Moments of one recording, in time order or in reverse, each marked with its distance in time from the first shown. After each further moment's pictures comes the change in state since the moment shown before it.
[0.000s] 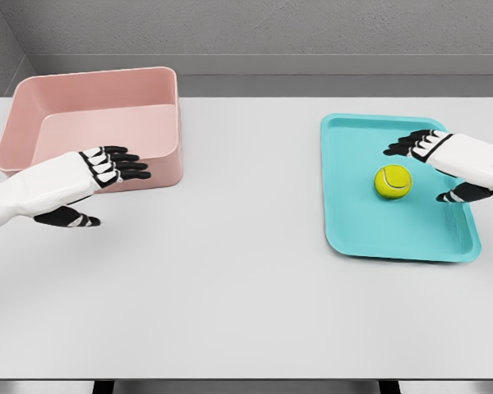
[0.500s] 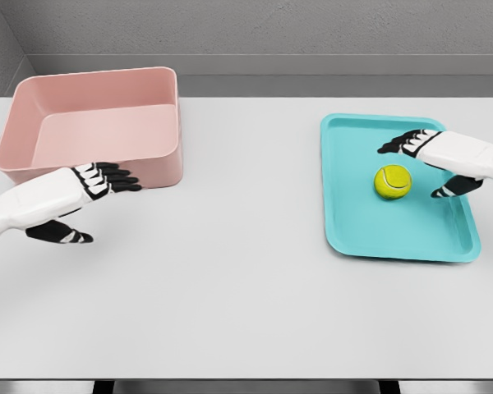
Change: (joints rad) left arm 0.066 0.038 0.002 0.000 0.103 0.000 -0.042; right arm -0.133 0.092 0.076 0.133 0.006 0.000 0.120
